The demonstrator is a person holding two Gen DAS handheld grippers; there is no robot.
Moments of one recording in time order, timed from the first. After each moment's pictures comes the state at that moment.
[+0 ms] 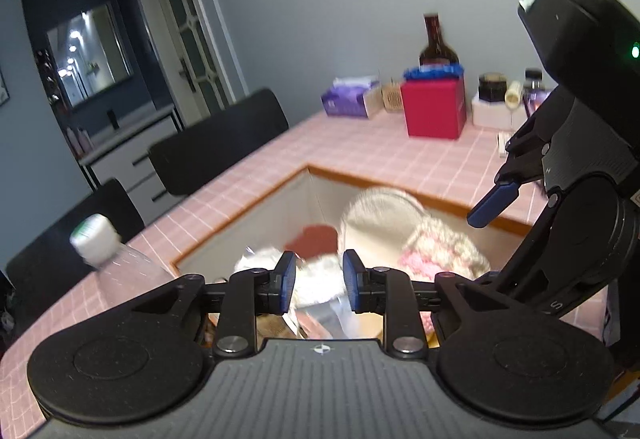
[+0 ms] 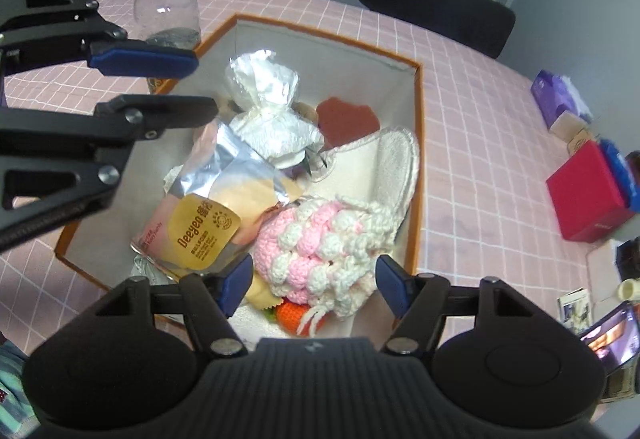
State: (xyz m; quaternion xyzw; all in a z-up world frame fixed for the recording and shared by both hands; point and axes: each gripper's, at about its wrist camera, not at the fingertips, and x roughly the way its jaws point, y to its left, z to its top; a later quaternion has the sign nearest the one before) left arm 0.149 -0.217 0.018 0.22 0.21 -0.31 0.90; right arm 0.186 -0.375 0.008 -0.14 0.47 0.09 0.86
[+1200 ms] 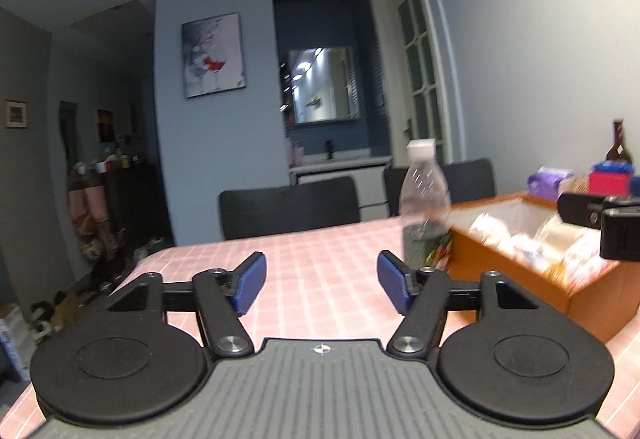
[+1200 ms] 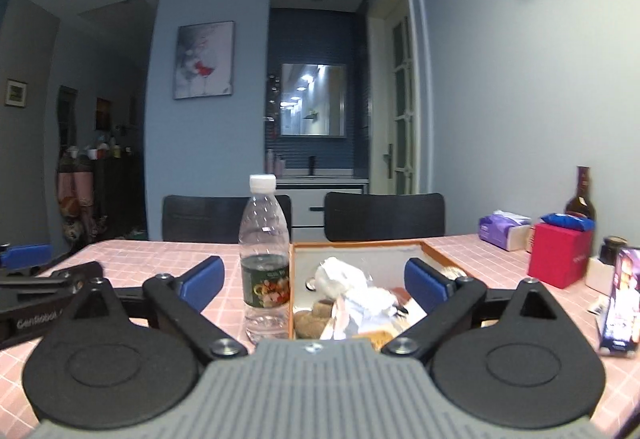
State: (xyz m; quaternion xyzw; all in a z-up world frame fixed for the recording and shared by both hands) left arm 0.049 -0.059 -0.034 0.06 0.09 -0.01 0.99; right arm 0.033 -0.245 -0.023 0.00 0.07 -0.01 1.00
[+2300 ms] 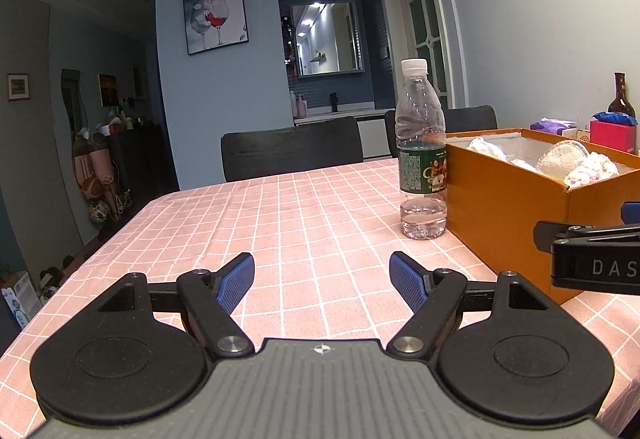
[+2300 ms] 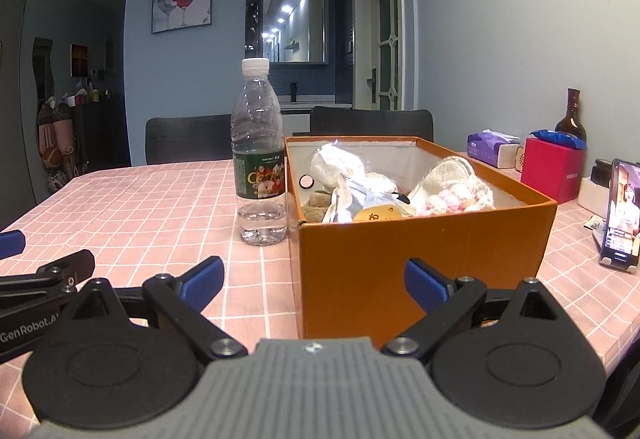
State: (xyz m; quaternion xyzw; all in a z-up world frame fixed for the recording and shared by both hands) left arm 0.026 -0.056 -0.070 0.07 0.16 -0.01 0.99; right arm 0.028 -0.234 -0.082 0.01 0.18 -0.03 0.98
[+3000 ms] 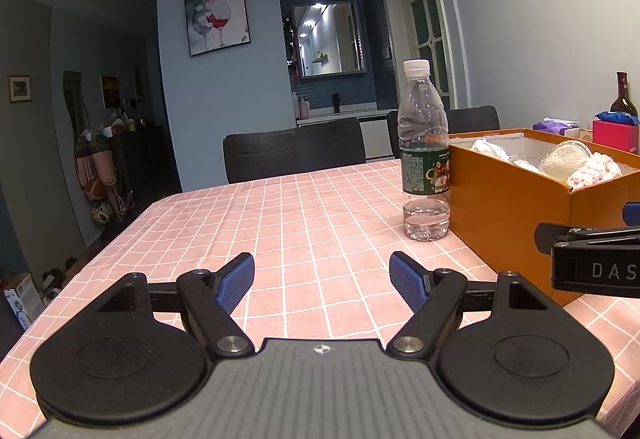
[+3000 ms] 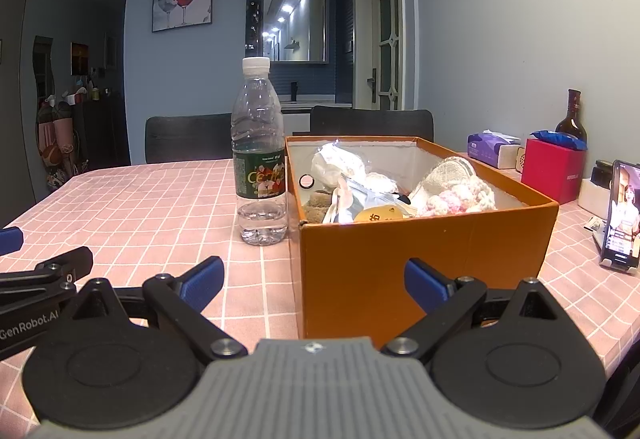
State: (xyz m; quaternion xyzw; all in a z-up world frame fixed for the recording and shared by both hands) left arm 0.027 -0.056 -0.069 0.07 0.15 0.00 0.99; right arm 0.030 -0.234 -0.083 0.01 0.18 -0.03 0.98
